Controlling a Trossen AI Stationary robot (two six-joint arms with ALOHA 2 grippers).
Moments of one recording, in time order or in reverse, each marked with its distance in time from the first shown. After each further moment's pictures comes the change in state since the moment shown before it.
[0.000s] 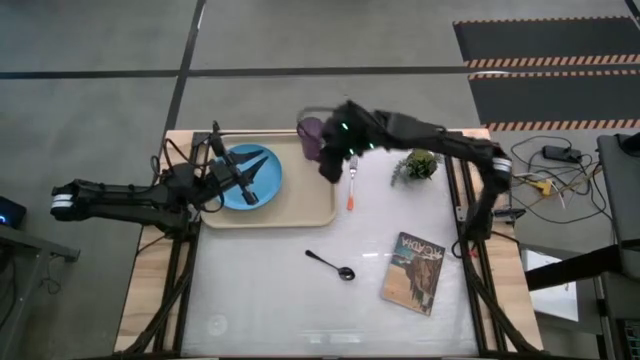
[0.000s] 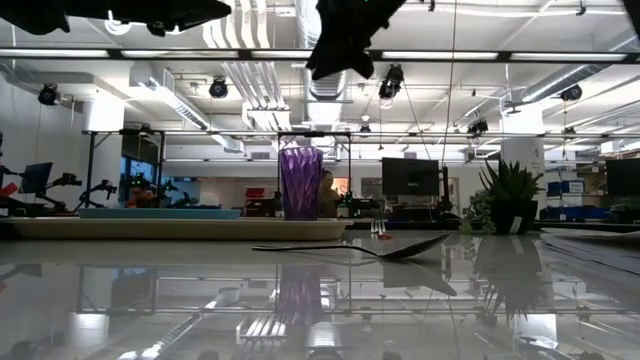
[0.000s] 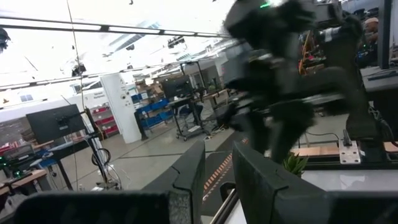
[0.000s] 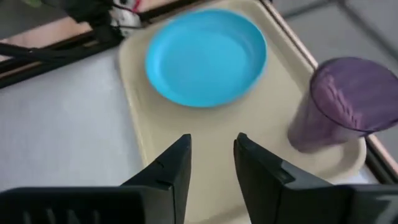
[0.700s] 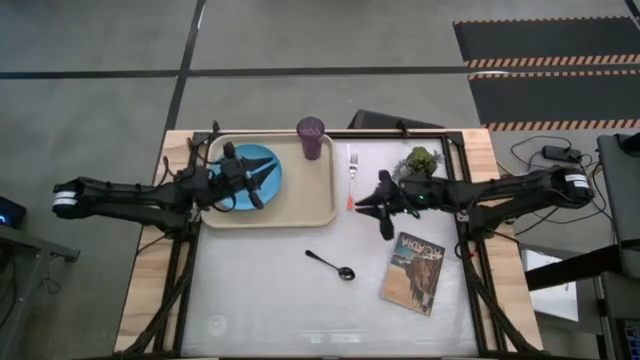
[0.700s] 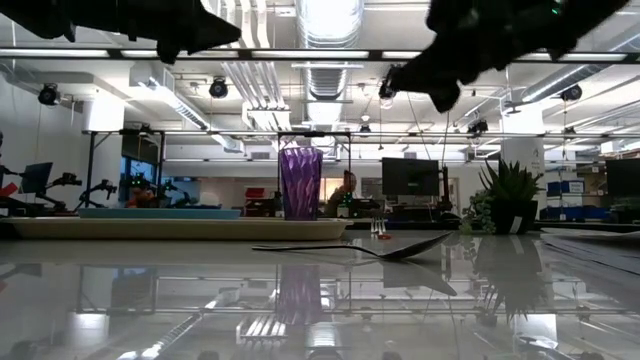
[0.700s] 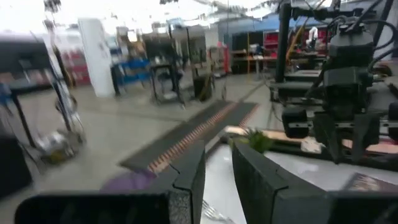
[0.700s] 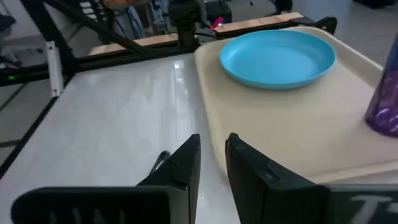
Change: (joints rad) left arm -0.002 0.079 0.000 -0.082 0.006 -0.302; right arm 0.243 -0.624 -1.180 0.937 0.039 0.026
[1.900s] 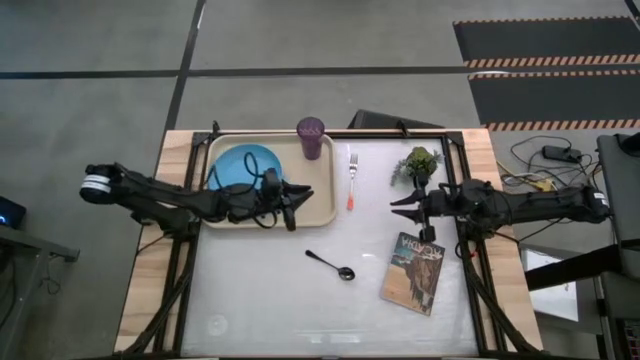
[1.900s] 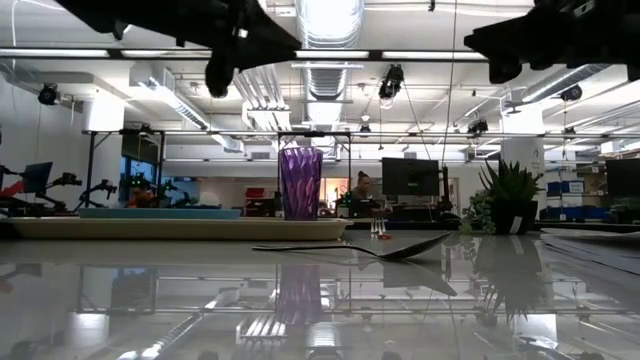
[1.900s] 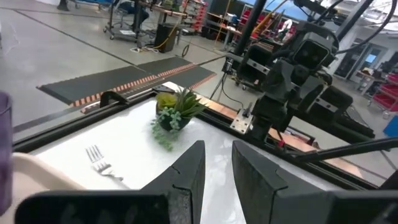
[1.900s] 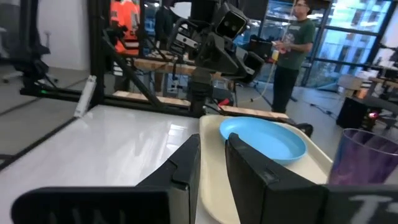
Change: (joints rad) left arm -0.156 0.441 0.201 0.047 -0.016 -0.464; right arm 0.023 -0.573 -0.335 0.104 -0.036 -0.277
